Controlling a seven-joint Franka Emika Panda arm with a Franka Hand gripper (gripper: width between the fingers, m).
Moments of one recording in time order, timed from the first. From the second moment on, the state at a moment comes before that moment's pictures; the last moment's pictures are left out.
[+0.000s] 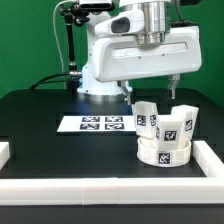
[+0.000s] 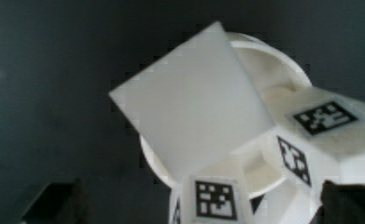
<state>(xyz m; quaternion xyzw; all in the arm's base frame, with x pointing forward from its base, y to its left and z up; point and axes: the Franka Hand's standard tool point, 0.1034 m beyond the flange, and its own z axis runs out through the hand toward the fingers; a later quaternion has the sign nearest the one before) 0.510 0.054 0.100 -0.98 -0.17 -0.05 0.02</state>
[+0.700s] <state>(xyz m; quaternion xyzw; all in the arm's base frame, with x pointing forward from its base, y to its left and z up) 0.502 0.050 0.091 -0.96 -0.27 -0.04 0.01</state>
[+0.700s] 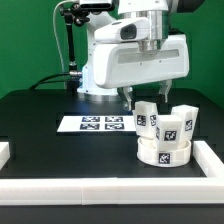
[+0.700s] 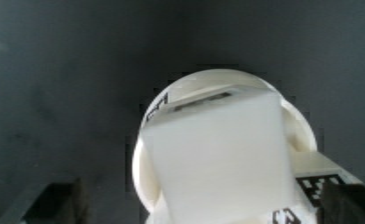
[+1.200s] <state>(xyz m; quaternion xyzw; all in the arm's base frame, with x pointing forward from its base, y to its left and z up) 0.502 0.050 0.087 -0.96 -0.27 -0.04 0.01</state>
